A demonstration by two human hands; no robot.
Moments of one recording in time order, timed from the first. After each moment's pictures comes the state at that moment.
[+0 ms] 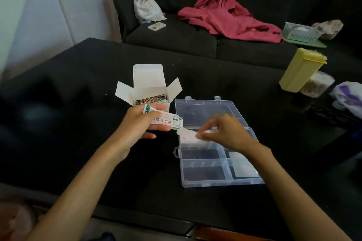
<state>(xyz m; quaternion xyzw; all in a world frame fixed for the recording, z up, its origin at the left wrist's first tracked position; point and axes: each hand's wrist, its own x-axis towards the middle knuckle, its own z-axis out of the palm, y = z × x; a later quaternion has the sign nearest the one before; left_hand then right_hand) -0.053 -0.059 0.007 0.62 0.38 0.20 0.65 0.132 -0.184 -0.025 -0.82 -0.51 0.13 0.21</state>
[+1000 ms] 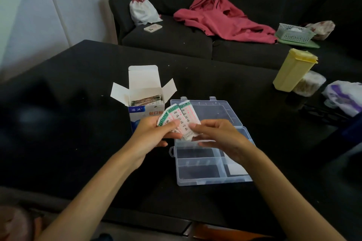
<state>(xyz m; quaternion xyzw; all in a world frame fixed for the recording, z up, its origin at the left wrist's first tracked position) -0.043 -0.094 0.002 0.64 0.36 0.16 0.66 0.097 -0.199 0.002 -0.70 -0.26 0.44 0.50</state>
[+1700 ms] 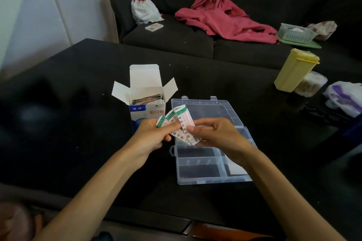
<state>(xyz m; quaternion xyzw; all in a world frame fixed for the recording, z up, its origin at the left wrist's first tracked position) -0.041 -0.093 -0.002 0.60 0.41 0.13 0.67 0.092 -0.200 0.005 -0.69 -0.29 0.43 0.50</state>
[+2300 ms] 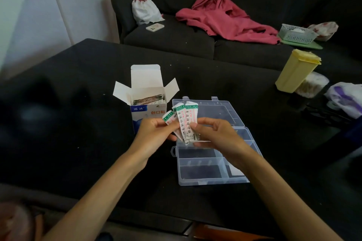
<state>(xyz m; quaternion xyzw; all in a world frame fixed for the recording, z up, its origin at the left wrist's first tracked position) -0.039 -0.100 -0.001 0.65 0.38 0.20 0.63 0.088 -0.196 0.000 -0.67 -0.27 0.43 0.54</state>
